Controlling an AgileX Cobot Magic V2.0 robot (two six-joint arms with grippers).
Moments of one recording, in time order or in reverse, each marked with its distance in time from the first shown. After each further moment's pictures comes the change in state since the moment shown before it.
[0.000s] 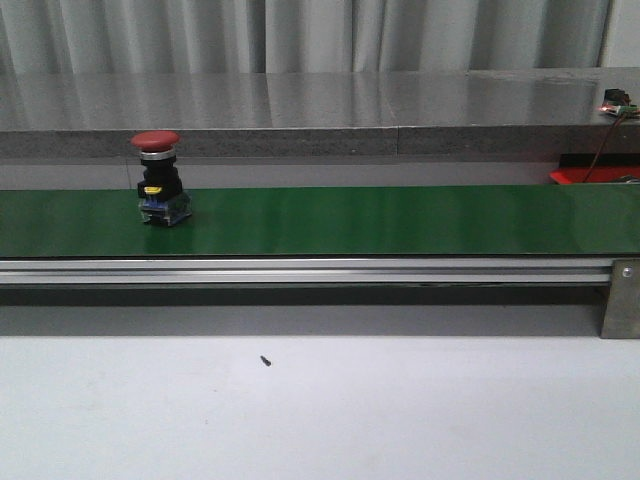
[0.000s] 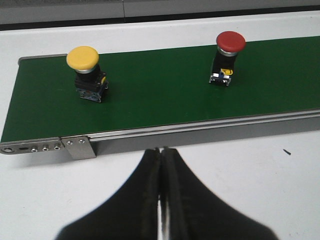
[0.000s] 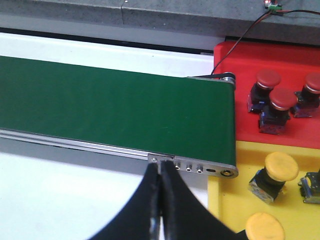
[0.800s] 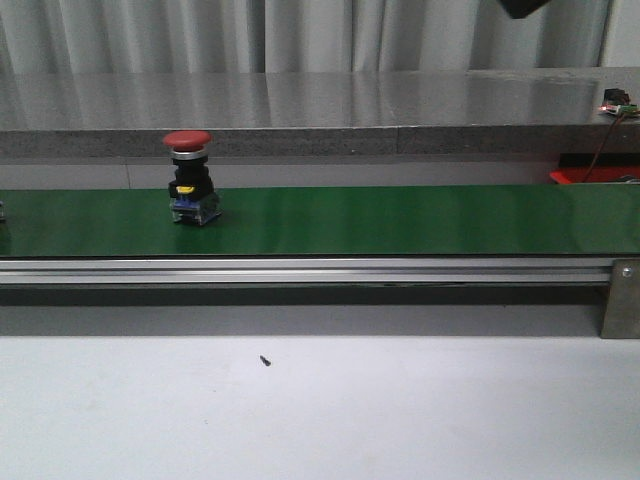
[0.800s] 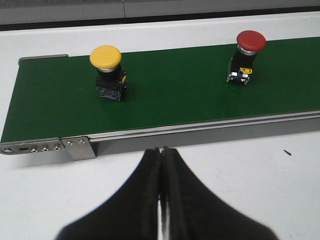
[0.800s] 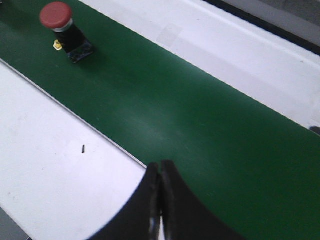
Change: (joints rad) left arm 0.000 0.000 0.002 0.000 -0.002 0.000; right arm 0.397 0.767 -0.646 -0.008 0.191 -0.019
